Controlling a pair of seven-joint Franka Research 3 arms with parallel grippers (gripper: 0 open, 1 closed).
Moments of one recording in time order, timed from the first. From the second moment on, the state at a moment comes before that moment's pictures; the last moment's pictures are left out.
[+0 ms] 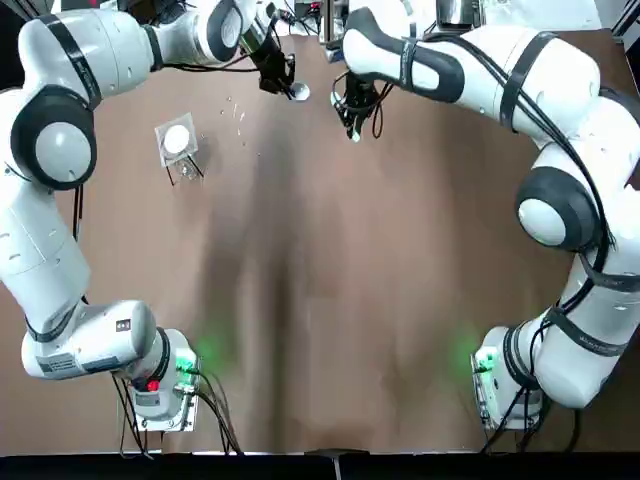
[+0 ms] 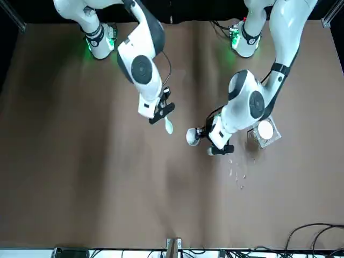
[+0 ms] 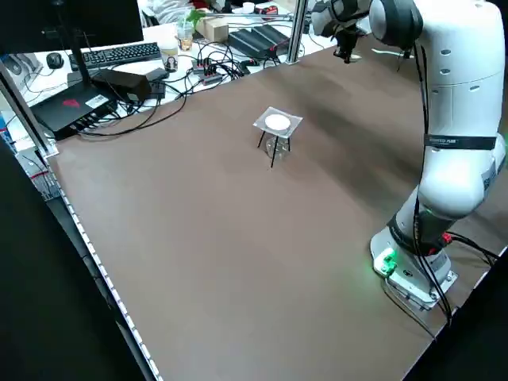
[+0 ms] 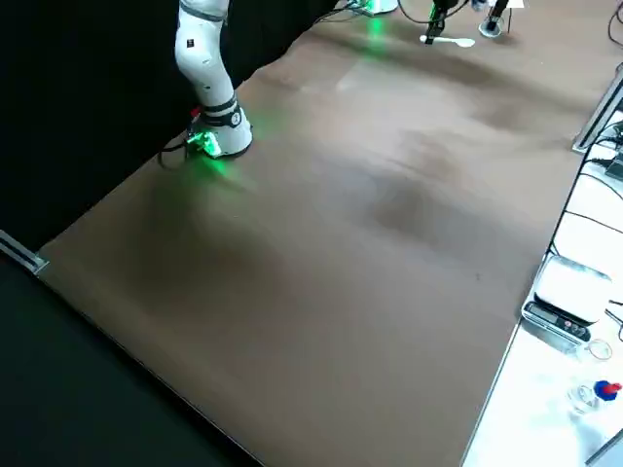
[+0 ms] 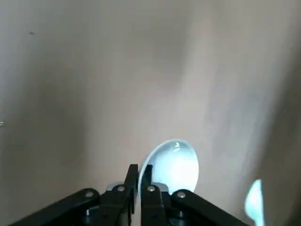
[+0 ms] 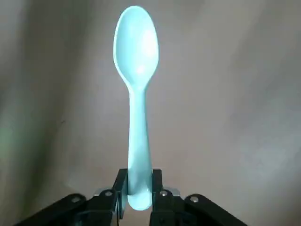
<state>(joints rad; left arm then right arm) 0.13 0.52 -0.72 -1.72 -0.14 2.31 -0.56 0.76 0.46 -0.06 -1.46 0.23 1.79 0.18</state>
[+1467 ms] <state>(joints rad) 0.09 0.53 -0.72 -1.77 -0.10 2.39 -0.55 0.77 0.59 -0.06 -1.28 0.47 1.83 0.31</state>
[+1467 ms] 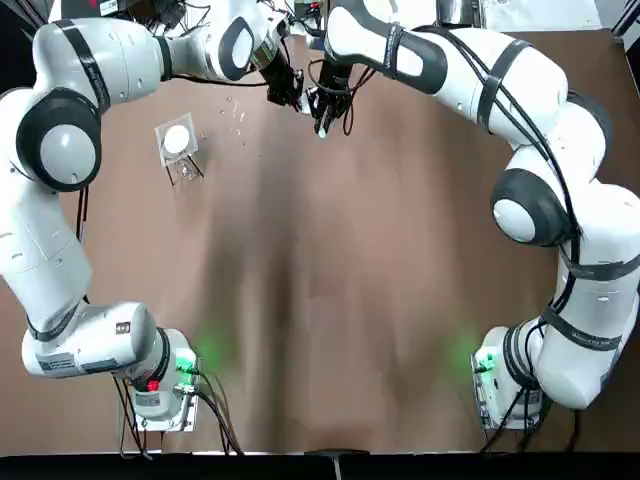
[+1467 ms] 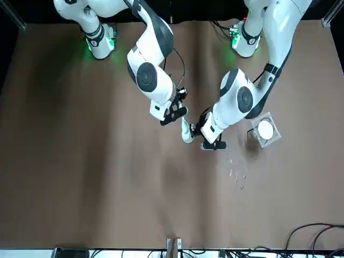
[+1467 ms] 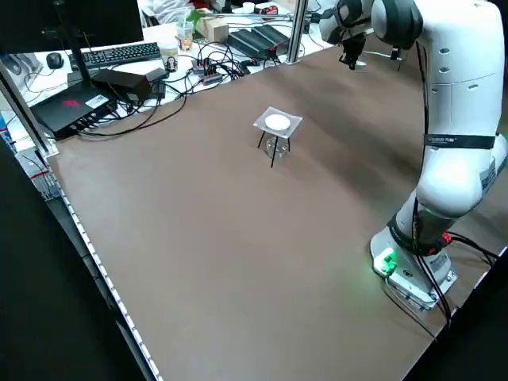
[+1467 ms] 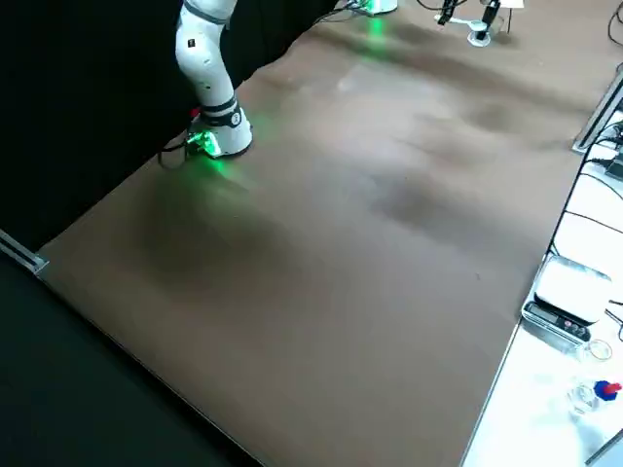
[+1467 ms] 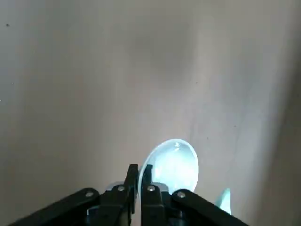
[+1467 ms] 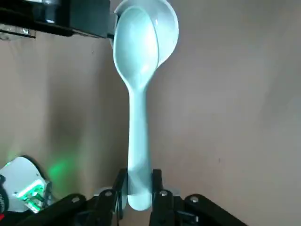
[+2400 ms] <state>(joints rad) 0.10 0.53 -0.72 -1.77 -0.10 2.40 -0.56 0.75 0.66 -0.06 -1.28 0.74 1.89 0.42</state>
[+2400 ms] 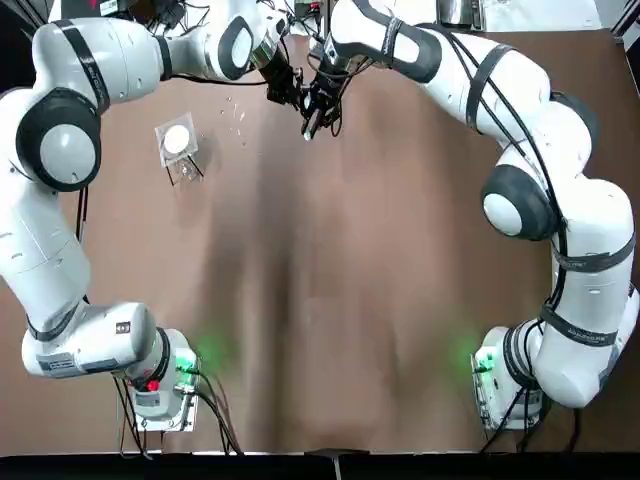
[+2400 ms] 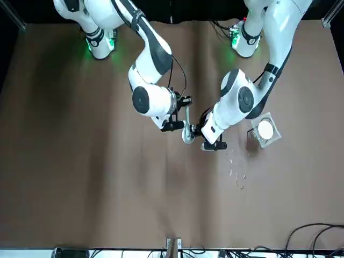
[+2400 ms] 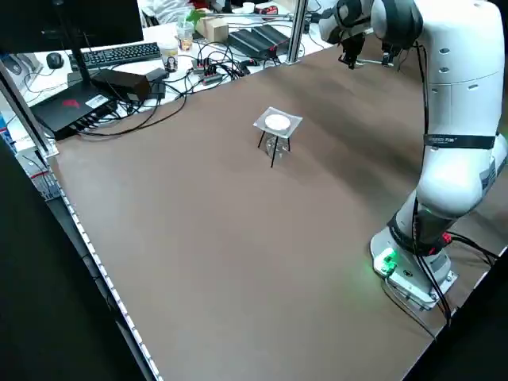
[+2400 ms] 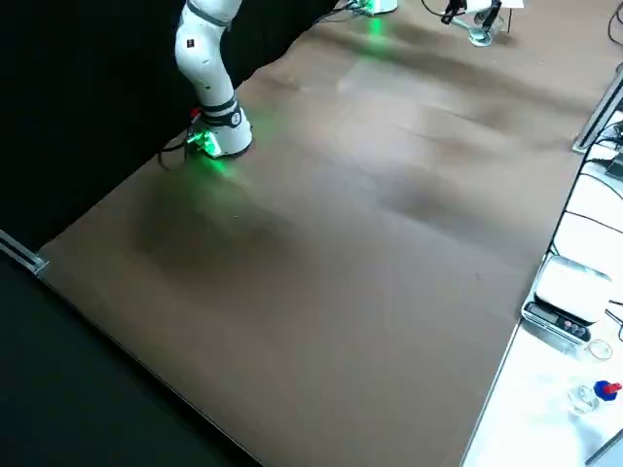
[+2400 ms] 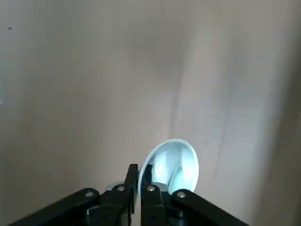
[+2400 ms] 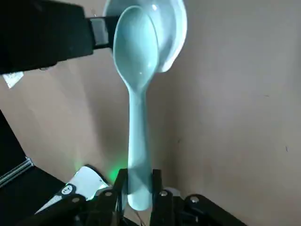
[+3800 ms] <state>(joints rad) 0.12 0.53 -0.72 -1.77 -0.10 2.40 -0.56 0.66 0.67 -0.06 -1.28 1.06 1.85 0.44</state>
